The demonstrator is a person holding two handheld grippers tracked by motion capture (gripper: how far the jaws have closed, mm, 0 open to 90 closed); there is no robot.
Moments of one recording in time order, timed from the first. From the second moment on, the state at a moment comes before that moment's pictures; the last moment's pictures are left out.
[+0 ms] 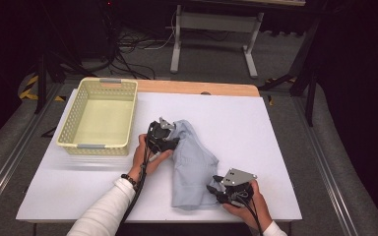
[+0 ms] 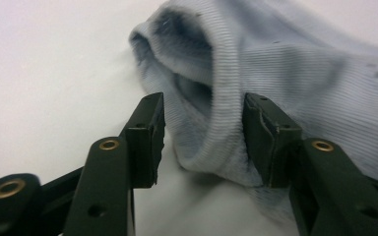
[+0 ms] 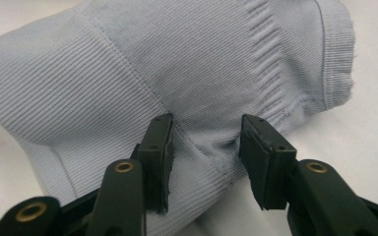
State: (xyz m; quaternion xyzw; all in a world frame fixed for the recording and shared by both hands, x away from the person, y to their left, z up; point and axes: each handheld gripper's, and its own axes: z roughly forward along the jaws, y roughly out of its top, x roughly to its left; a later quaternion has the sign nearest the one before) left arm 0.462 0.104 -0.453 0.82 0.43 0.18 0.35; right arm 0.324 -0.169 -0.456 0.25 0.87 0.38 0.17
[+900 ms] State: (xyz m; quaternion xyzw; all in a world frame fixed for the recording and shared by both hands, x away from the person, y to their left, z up) left arm 0.440 0.098 -0.414 0.80 0.39 0.19 0.41; right arm 0.324 -0.171 -0.456 0.26 0.87 0.38 0.18
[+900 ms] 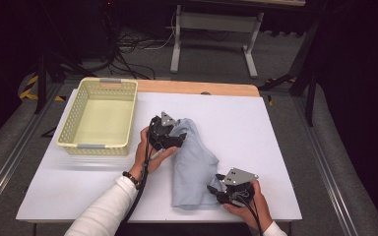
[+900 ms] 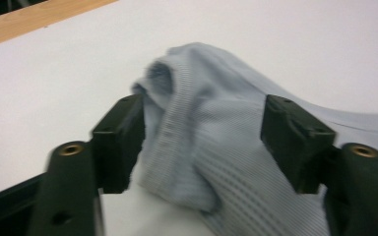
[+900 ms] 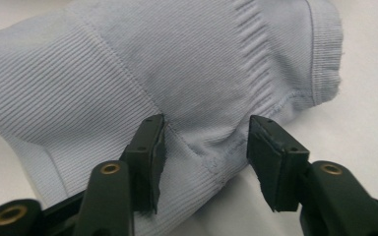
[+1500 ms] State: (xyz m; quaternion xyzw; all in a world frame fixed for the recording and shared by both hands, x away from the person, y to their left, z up) left arm 0.422 0.092 -0.457 0.83 0.40 0.11 0.38; right arm 0.328 -0.179 -0.448 0.31 0.83 0.42 0.18
